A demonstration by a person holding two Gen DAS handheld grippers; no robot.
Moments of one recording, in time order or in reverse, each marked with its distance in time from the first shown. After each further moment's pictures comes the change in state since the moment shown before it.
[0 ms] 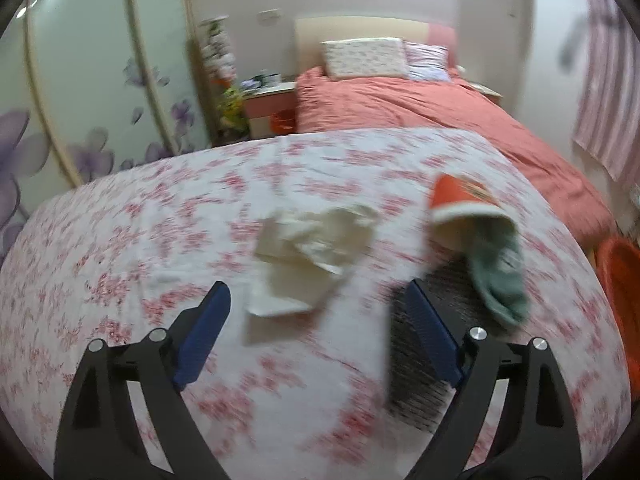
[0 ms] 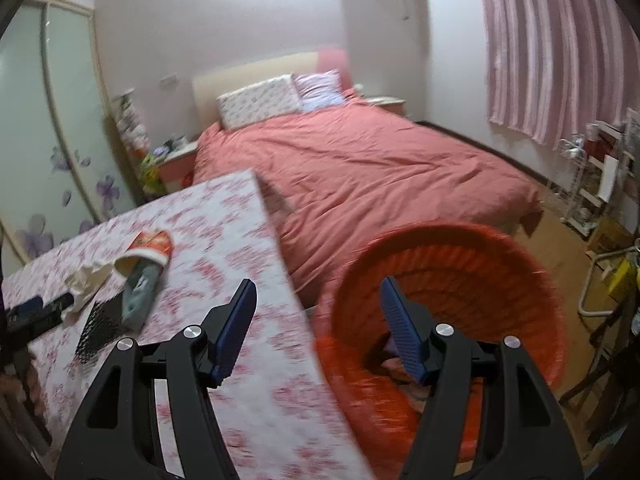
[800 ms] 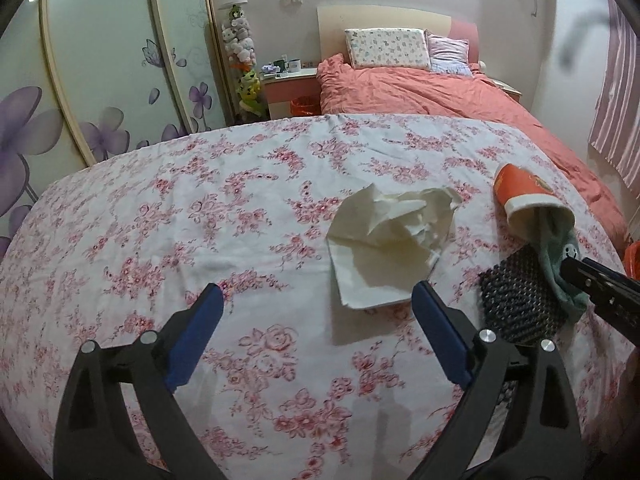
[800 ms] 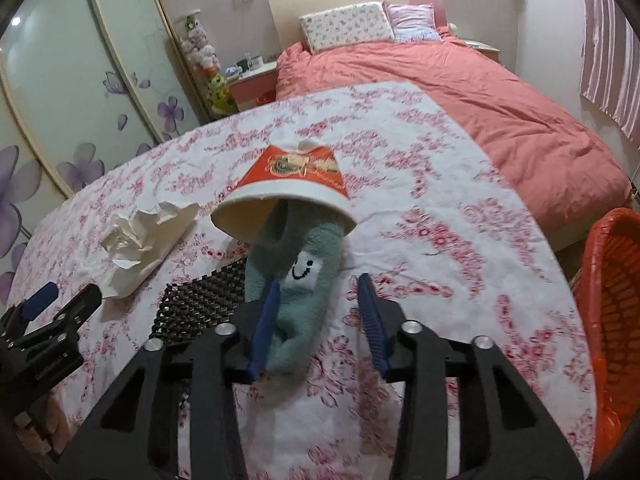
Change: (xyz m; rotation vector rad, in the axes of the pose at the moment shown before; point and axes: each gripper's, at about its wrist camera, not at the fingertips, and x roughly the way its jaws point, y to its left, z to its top) left arm 0.016 0.045 -0.013 -0.011 0.043 0.038; right arm 0.103 0.156 -0.013 -0.113 0.270 0.220
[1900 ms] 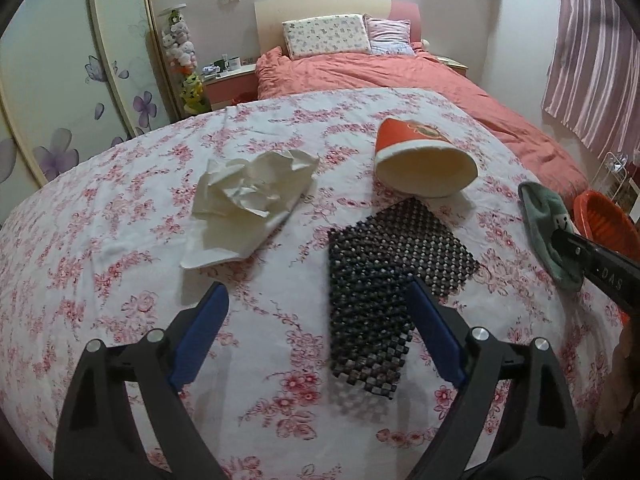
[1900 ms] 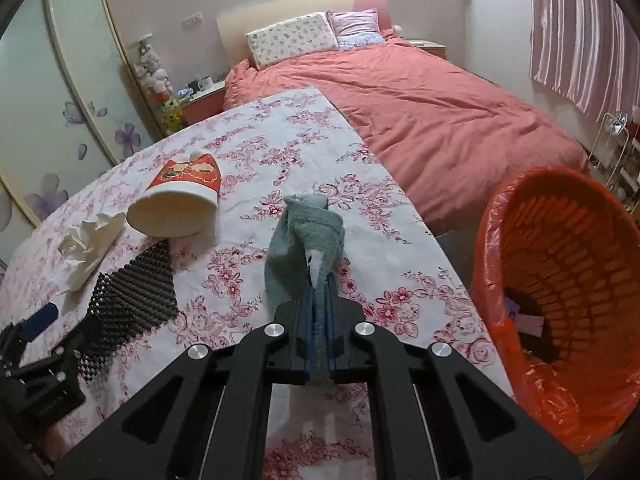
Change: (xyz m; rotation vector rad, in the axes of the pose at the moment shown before) left arm -0.016 -0.087 -0.023 0.127 0.027 -0.148; right arm -0.027 -0.075 -0.018 0.111 -0.052 -0.123
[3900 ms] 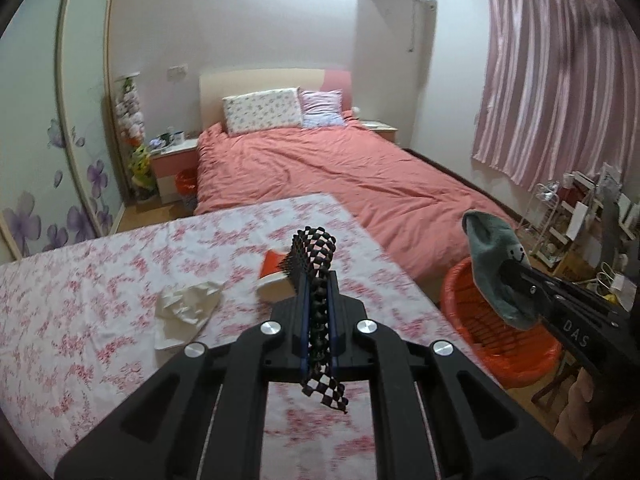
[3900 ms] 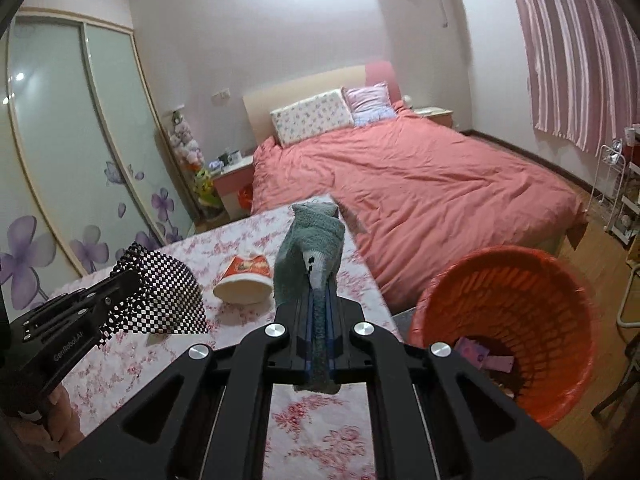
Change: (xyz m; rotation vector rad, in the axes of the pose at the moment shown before) left arm -0.147 -0.065 0.049 0.078 -0.264 -0.230; right arm -0.154 -0.032 0.010 0.008 -0.283 0.093
